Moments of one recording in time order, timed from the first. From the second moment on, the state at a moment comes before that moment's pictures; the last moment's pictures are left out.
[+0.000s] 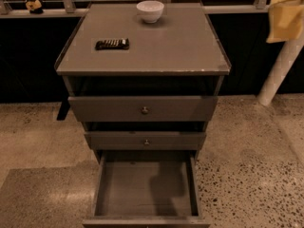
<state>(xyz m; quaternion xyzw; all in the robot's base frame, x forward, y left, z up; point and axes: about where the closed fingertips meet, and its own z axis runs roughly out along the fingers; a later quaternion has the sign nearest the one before) 0.658 -0.379 1.029 -0.89 0.13 -0.42 0.08</state>
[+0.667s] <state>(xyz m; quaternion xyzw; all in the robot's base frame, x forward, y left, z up) 0.623 -0.446 1.030 -0.88 0.19 -0.42 0.09</state>
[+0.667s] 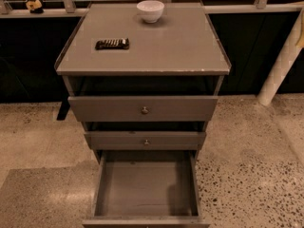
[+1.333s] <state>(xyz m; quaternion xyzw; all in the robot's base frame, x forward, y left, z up) 0.599 -0.473 1.033 -0.88 0.18 -0.43 0.09</state>
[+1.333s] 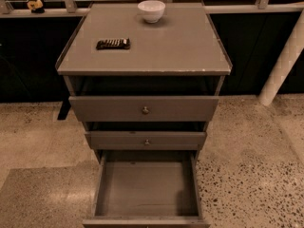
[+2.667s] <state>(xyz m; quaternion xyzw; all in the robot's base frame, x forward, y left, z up) 0.660 -0.216 1.012 -0.87 -0.22 -0.44 0.08</state>
